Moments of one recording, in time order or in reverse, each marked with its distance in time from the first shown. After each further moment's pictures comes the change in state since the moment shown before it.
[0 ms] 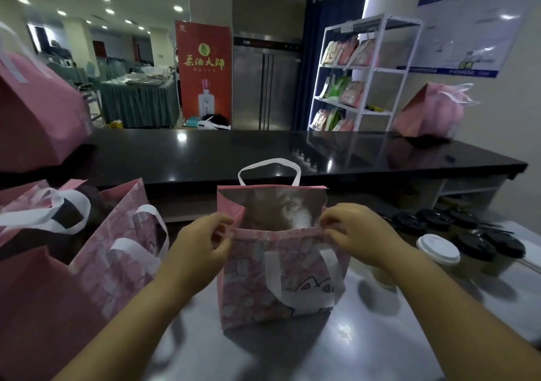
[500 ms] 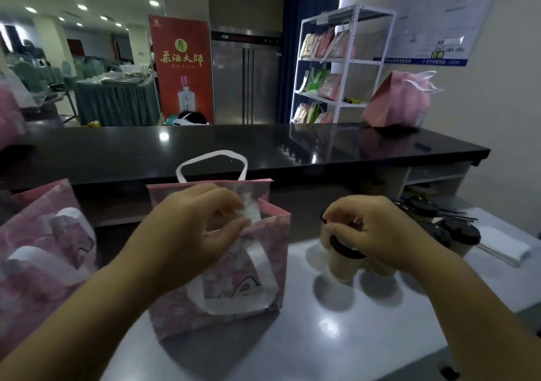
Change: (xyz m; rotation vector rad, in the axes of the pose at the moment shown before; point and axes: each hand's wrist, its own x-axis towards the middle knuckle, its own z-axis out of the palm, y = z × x) left_hand 0.017 0.130 0.021 0.130 -0.101 0.356; right_hand -0.060 0.080 -0.059 0.203 0.076 -0.020
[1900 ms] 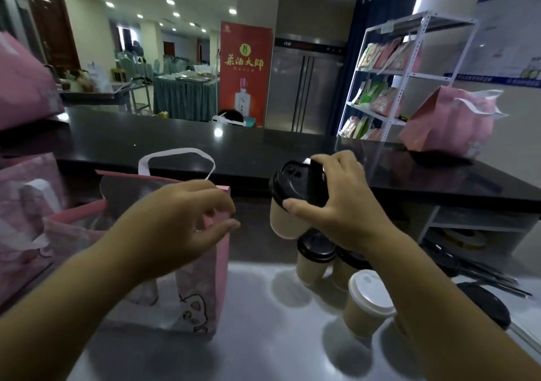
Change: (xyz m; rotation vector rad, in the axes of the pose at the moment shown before) left_hand 0.076 0.070 0.083 0.223 -0.014 -0.108; right_hand 0.073 0.099 -0.037 0.066 0.099 -0.169
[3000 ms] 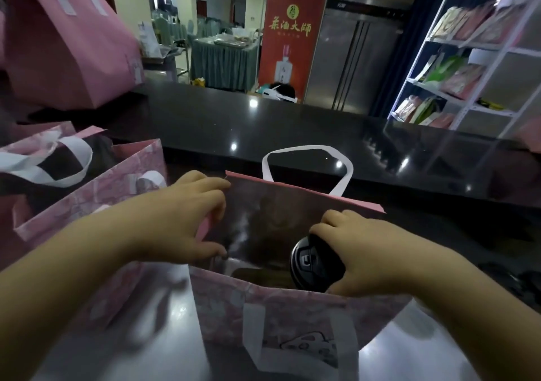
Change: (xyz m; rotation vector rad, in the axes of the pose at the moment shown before) left_hand -0.071 -0.242 -0.057 0.158 -0.460 -0.140; right_hand 0.078 -0.127 0.152 -0.436 -0.761 -0.271
